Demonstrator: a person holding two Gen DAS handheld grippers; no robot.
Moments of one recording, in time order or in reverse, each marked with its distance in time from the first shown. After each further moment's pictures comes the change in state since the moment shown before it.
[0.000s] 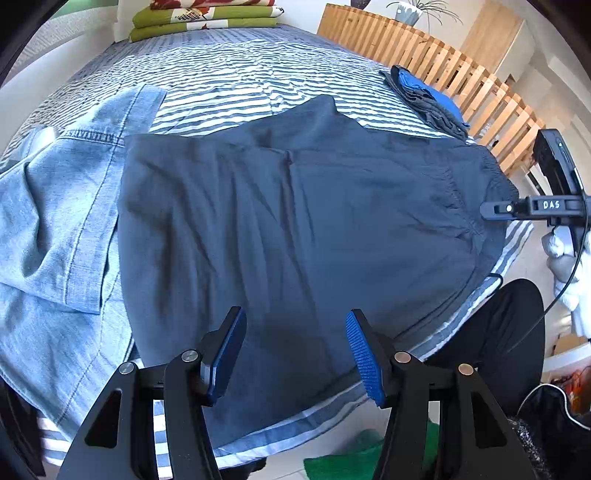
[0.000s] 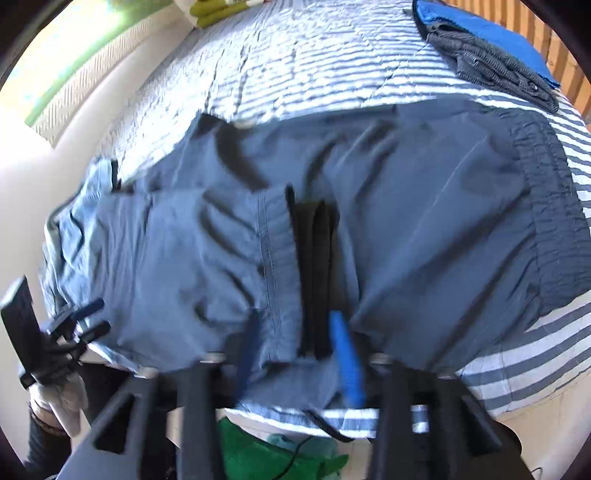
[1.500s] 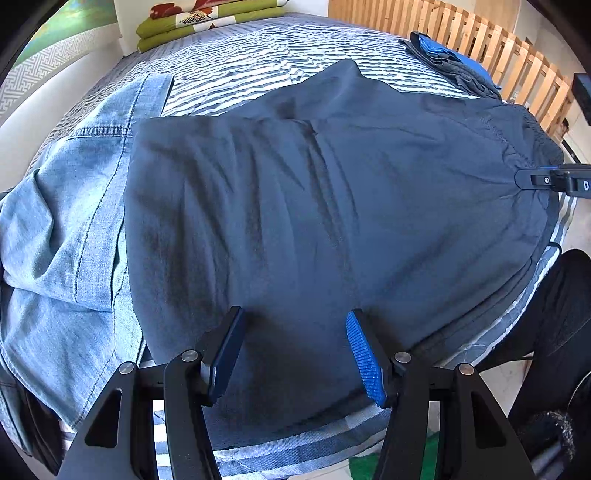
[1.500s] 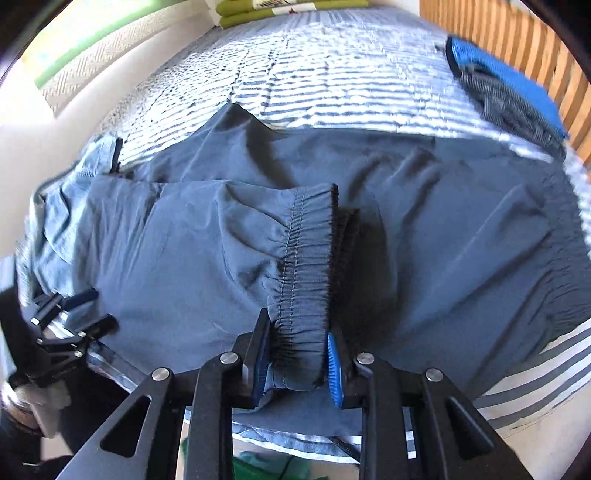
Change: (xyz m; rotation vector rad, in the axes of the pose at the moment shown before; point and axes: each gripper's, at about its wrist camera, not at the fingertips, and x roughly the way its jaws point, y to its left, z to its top) left arm 0.033 -0.012 -0.007 0.079 0.049 0.207; right arm 0.023 0.060 -0.007 -0.164 -0.076 -0.166
